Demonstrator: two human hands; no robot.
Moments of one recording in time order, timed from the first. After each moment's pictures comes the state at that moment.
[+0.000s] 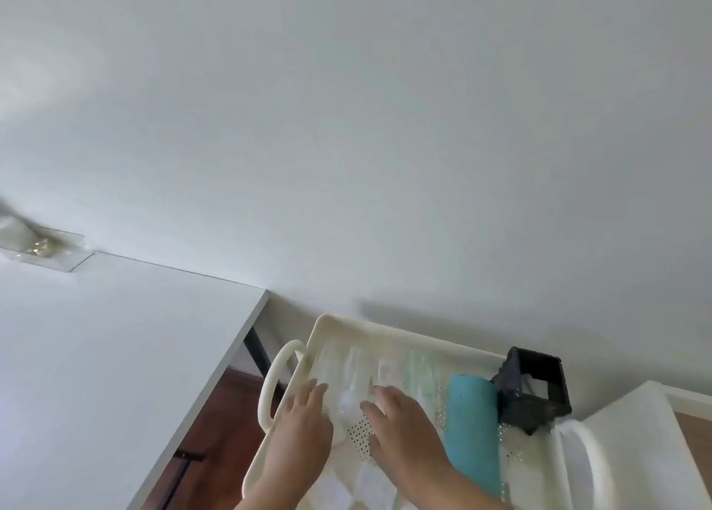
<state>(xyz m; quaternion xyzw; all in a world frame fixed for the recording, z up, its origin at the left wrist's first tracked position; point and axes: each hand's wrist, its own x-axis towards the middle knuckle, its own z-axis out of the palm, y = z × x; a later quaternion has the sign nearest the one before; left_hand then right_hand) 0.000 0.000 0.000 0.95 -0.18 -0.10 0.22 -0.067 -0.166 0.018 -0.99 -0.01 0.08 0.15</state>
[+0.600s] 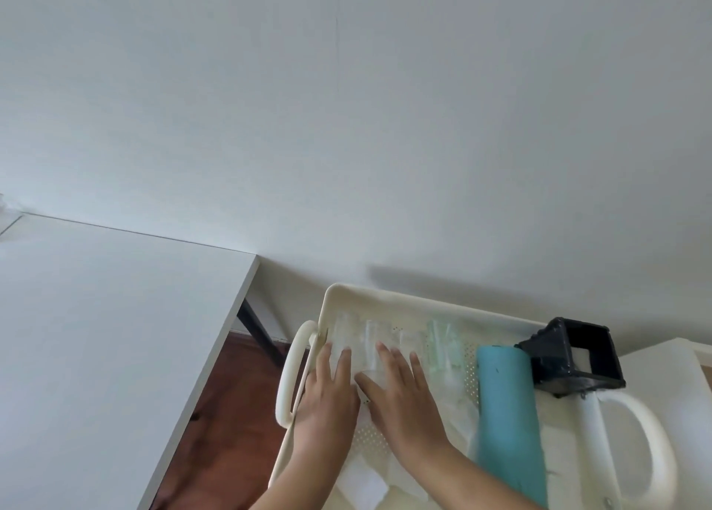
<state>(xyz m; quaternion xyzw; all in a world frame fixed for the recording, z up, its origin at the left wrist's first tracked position) 0.038 -0.005 -0.046 0.96 -0.21 -0.11 0.15 -0.019 -0.126 -0.032 -0.99 0.10 0.05 0.08</state>
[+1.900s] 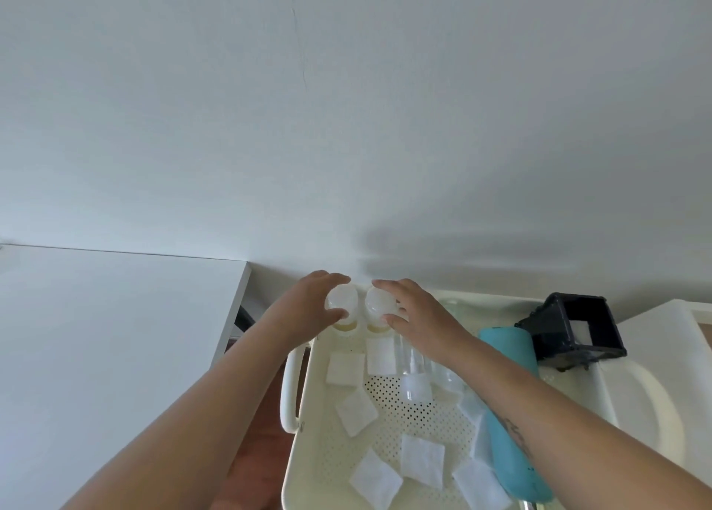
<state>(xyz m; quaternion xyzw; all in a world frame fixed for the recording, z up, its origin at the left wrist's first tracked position) 0.178 -0.025 0.045 0.88 -0.35 -0.23 0.23 0.047 -0.205 0.012 -0.90 0.13 0.05 0.42</state>
